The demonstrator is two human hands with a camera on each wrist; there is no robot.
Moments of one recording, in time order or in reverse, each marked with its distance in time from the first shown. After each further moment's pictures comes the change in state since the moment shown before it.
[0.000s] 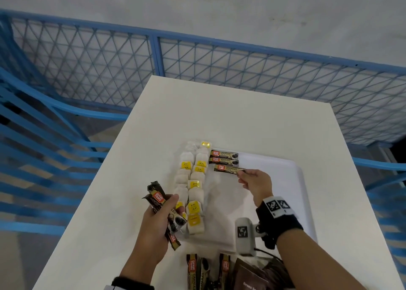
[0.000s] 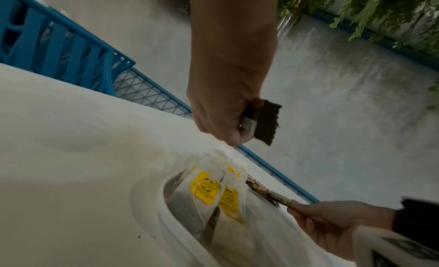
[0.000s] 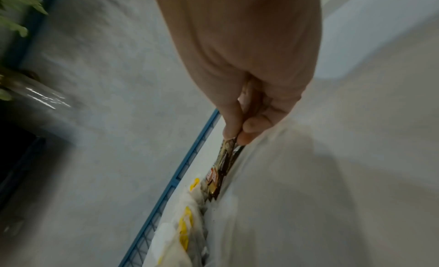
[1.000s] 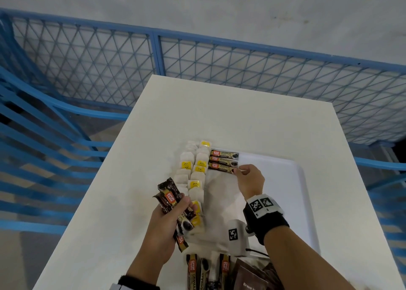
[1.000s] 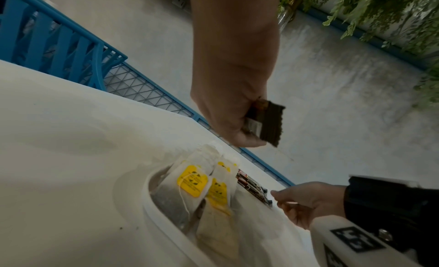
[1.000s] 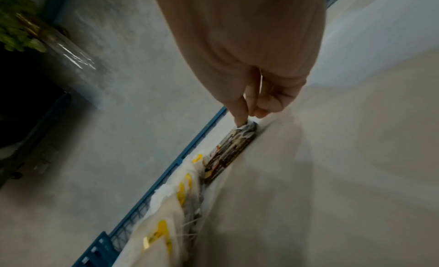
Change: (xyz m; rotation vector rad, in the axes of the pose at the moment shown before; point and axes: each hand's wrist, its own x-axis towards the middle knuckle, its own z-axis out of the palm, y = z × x) left_hand -0.004 -0.008 0.009 0.064 -0.118 0.041; right_hand -0.001 -0.001 0.022 -0.414 0.123 -0.203
